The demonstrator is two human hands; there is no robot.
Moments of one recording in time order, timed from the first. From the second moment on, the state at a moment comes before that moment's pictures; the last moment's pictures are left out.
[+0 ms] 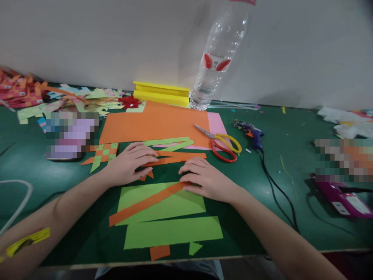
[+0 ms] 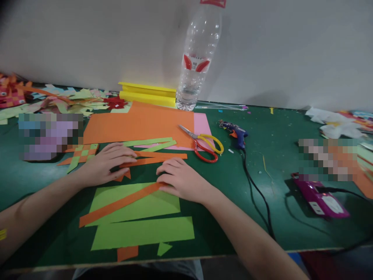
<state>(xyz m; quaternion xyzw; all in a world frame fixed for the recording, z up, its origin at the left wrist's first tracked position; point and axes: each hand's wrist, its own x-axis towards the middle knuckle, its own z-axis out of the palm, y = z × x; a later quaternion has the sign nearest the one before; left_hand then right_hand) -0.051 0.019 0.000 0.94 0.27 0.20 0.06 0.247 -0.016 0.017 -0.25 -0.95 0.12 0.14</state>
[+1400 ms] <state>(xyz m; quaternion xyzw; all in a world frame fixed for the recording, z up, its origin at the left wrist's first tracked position) -0.055 0.020 0.002 0.90 0.32 0.27 0.15 0.247 -0.014 0.009 -0.30 -0.92 0.16 0.21</state>
